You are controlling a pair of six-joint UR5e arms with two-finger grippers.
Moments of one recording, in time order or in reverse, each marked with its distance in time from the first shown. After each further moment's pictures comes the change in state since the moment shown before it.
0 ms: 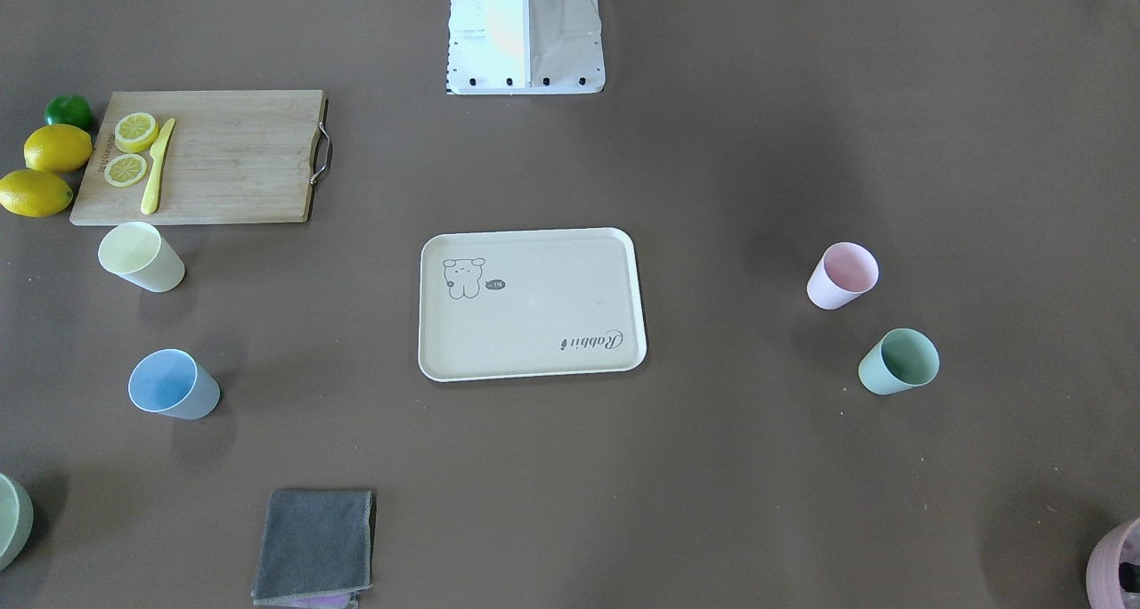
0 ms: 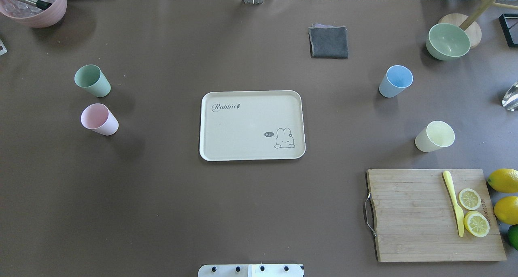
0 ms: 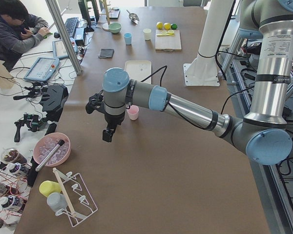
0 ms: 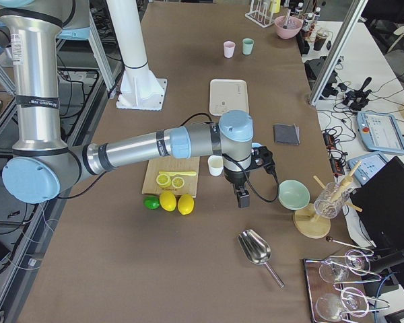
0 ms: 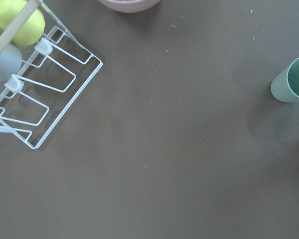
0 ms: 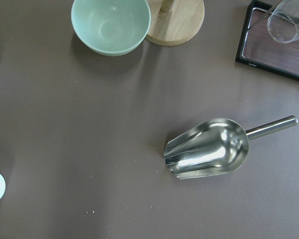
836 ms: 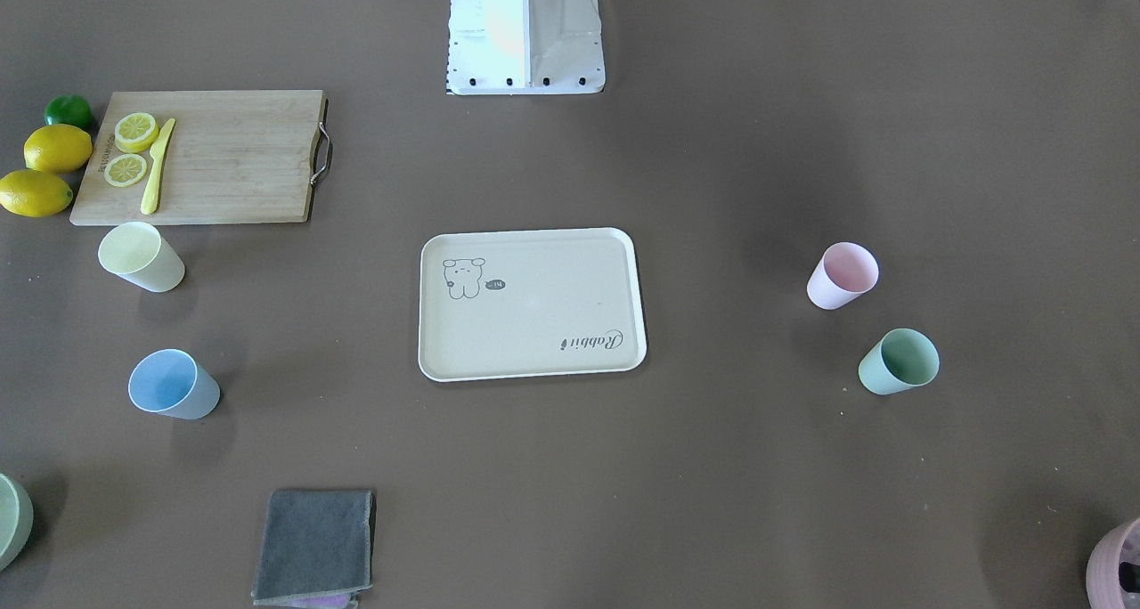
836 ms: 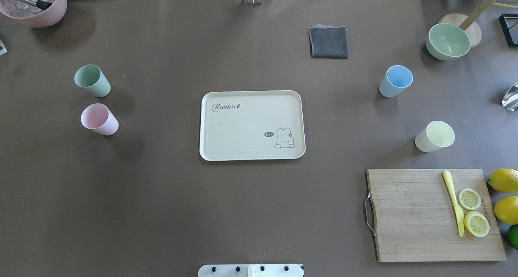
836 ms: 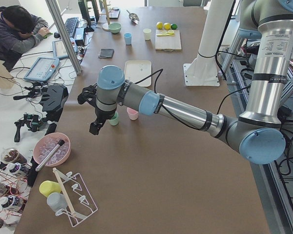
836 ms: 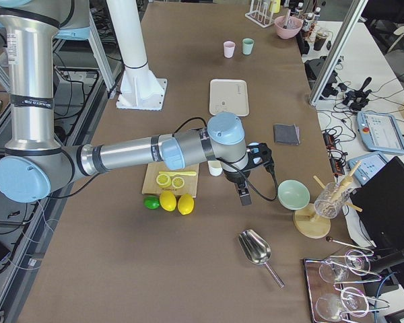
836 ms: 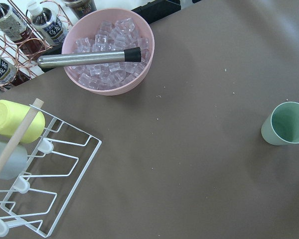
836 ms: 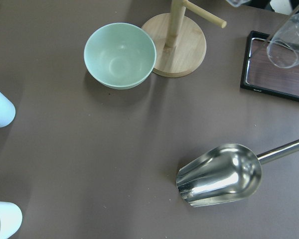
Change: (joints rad) left arm 0.019 -0.055 0.070 -0.170 -0.041 -0.014; right arm 0.004 -0.031 -0.024 0.204 0.071 0.117
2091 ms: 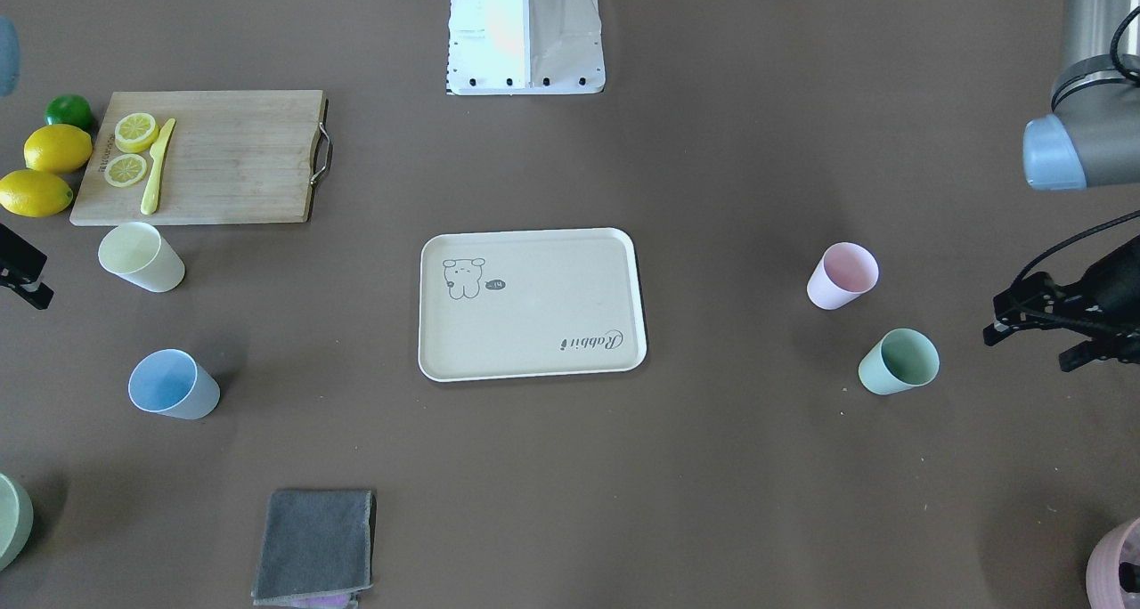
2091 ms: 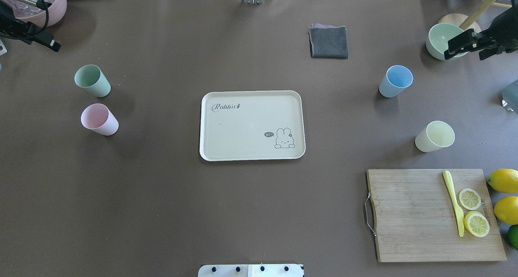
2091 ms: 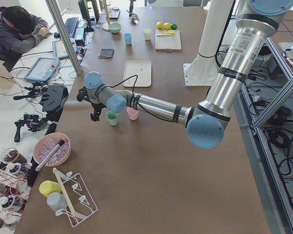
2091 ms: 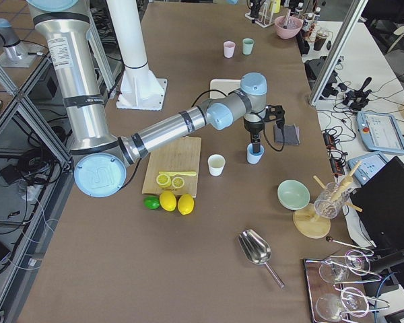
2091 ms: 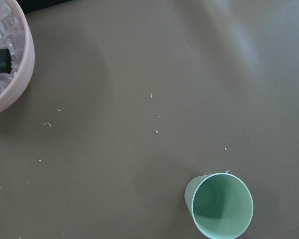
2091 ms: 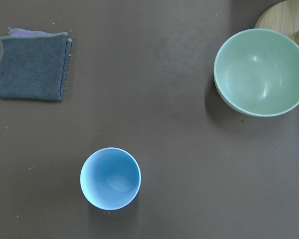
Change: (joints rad) left arm 0.383 -0.234 0.382 -0.347 0.035 -0.537; right arm -0.395 0.258 -0.020 0.004 -0.117 0.655
